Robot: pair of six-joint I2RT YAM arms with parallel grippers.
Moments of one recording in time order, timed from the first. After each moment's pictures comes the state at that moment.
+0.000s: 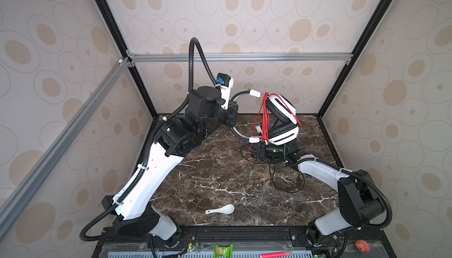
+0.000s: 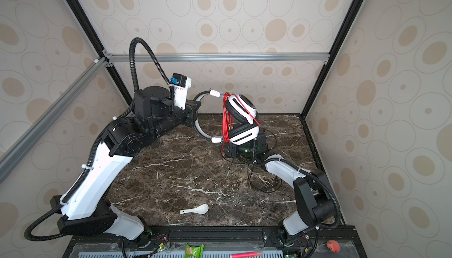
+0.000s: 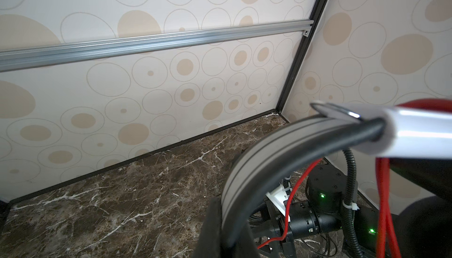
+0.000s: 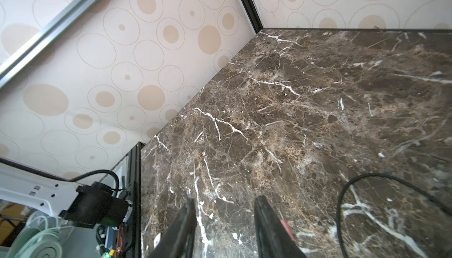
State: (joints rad) left arm -0.80 1.50 2.10 -0.88 -0.29 -0.19; right arm 0.41 1.50 0.89 0.22 -0.78 0.28
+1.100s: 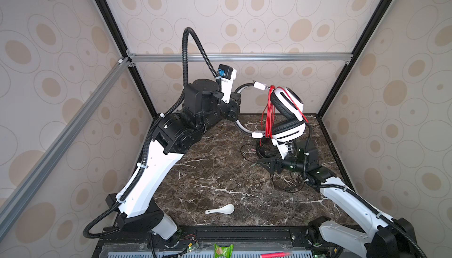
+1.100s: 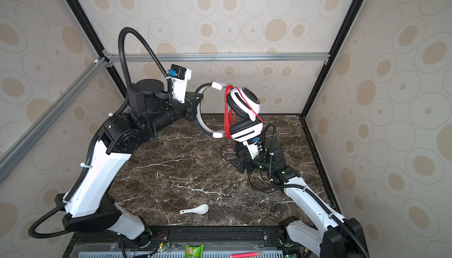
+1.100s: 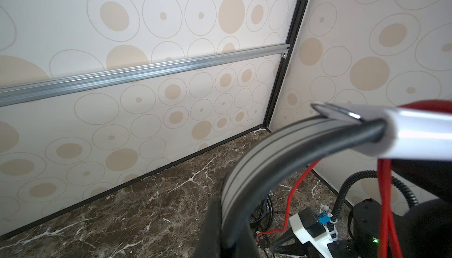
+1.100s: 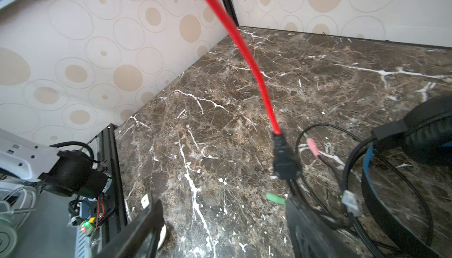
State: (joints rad) left arm -0.80 1.56 2.23 -0.86 -0.22 -0.14; right arm 0.35 1.08 0.68 -0.04 -0.63 0.12
